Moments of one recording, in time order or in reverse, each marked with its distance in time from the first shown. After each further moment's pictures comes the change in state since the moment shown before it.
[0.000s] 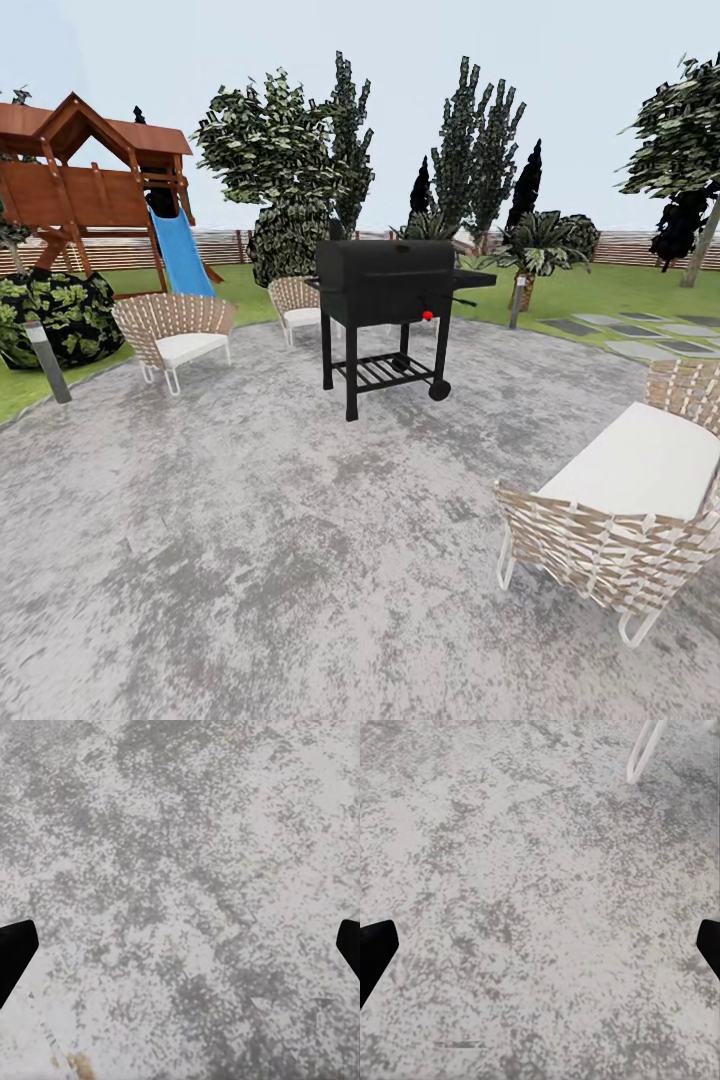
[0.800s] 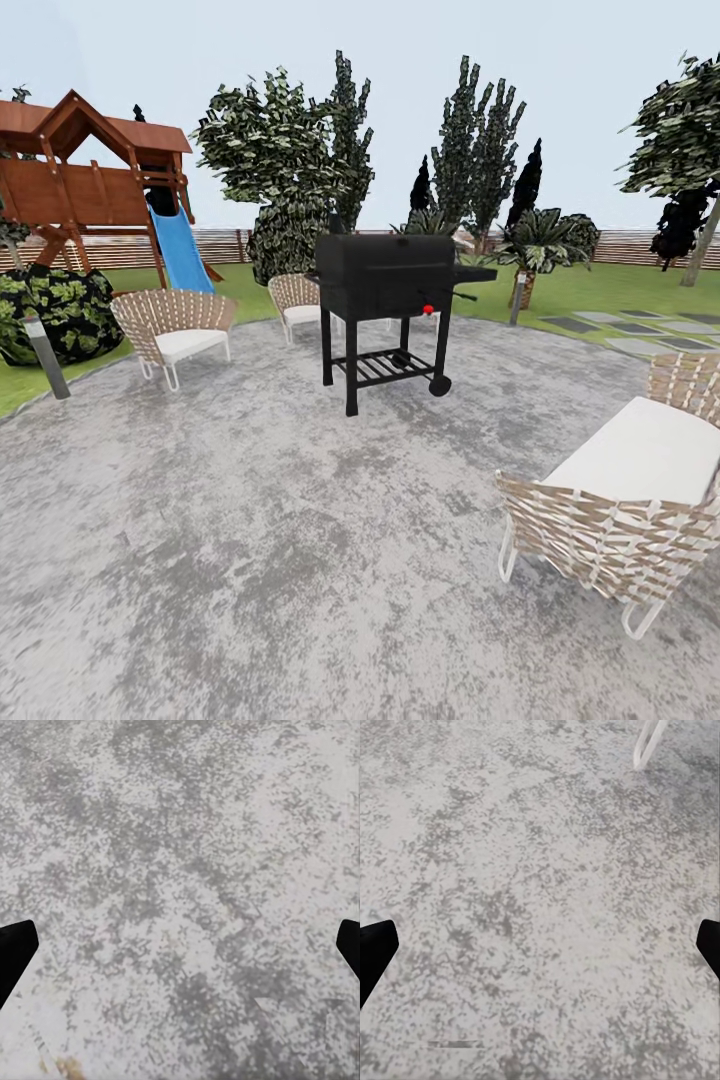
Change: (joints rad) left arm 0.000 0.000 0.001 0.000 0.001 0.000 0.000; right arm 0.000 0.001 0.001 0.001 0.001 0.000 0.000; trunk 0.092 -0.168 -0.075
